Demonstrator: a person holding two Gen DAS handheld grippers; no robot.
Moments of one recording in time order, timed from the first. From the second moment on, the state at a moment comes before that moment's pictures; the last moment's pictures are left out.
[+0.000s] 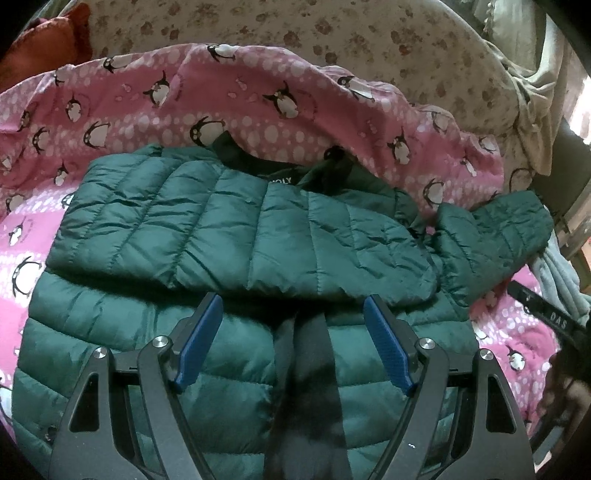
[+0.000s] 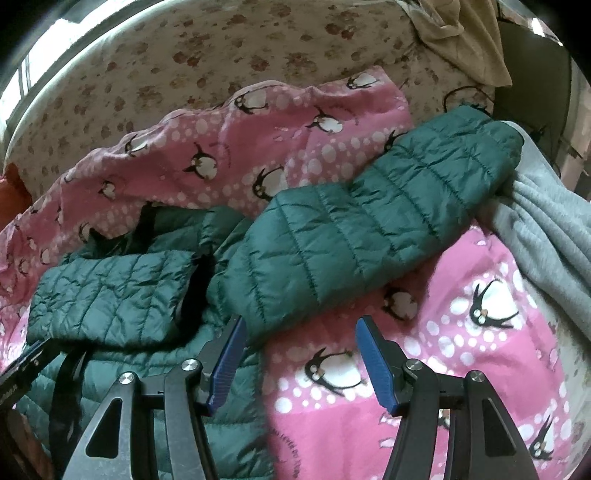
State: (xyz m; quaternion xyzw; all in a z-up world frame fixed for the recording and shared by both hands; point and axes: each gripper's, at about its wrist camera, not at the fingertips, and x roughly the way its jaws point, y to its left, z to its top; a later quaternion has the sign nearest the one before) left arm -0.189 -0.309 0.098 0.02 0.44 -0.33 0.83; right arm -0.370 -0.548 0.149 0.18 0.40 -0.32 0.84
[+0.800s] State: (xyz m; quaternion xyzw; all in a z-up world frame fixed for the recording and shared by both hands) left arm -0.187 -0.308 0.058 0.01 0.44 -0.35 0.83; right arm -0.401 -0.705 0.185 0.20 0.35 -0.46 0.79
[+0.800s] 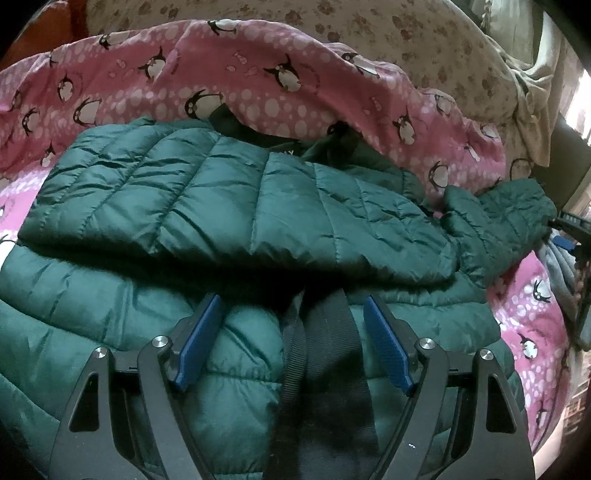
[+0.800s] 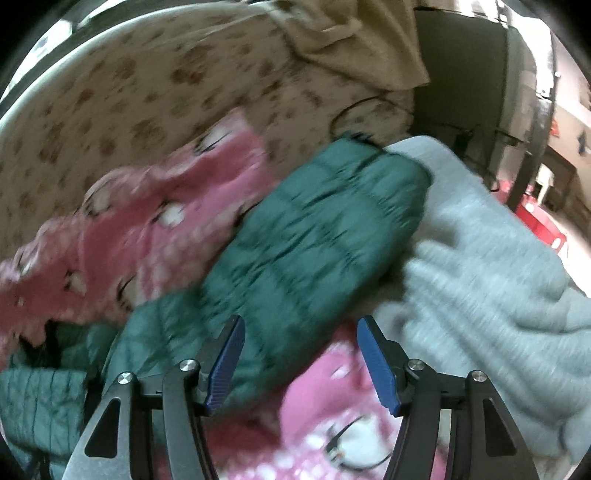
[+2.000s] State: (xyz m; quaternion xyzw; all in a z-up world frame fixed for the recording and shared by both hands) left arm -0.185 -0.311 0.054 0.00 0.45 -0.37 0.82; right arm -0.397 -0.704 0.215 0.24 0.23 -0.34 0.88
